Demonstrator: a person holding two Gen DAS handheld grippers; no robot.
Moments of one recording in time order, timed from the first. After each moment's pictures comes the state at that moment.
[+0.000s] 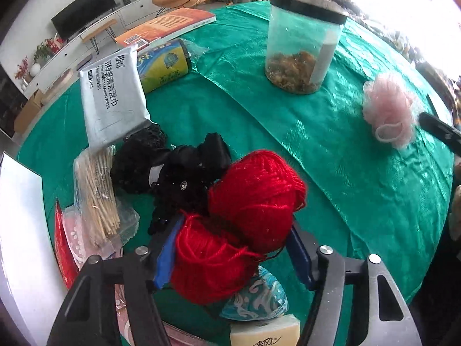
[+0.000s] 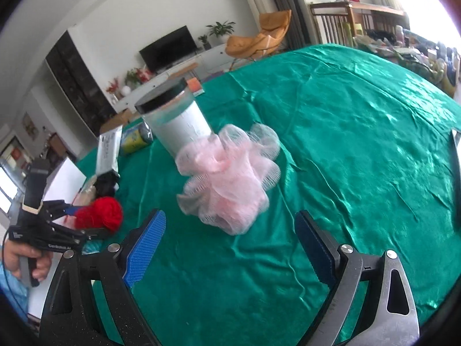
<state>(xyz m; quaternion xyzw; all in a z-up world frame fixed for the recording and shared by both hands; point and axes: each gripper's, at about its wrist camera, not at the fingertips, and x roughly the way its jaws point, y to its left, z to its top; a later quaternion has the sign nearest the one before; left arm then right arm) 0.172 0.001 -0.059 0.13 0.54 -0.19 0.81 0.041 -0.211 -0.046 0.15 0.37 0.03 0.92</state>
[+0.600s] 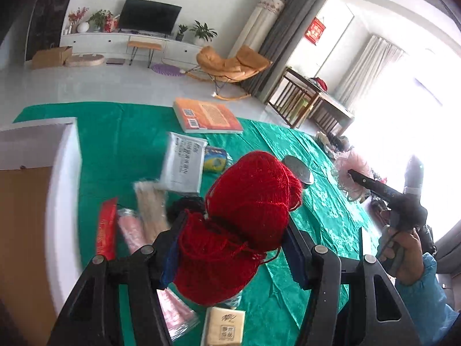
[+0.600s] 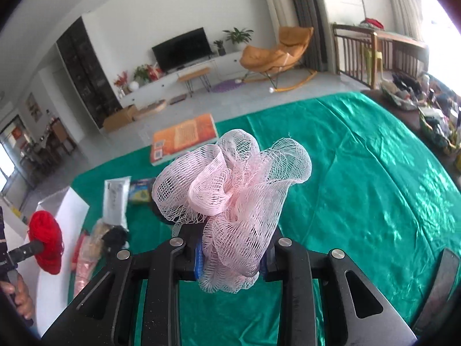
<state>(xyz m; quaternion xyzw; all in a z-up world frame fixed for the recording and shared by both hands) 0.109 0.150 0.079 -0.15 0.38 -0.19 0.89 0.126 -0.186 0.080 0.10 0.35 0.08 0.93</state>
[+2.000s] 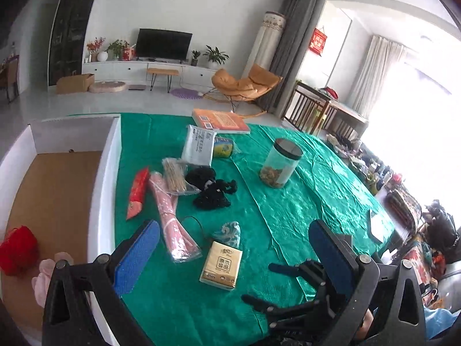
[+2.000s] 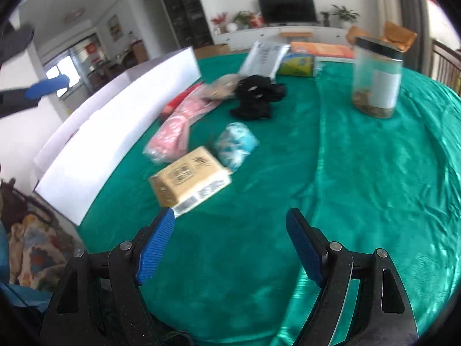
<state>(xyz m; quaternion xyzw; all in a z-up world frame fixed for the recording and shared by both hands) -0.049 0.130 0.089 -0.11 0.33 -0.13 0.93 -0.029 0.000 -0.069 -0.03 0.42 0.29 0.86</state>
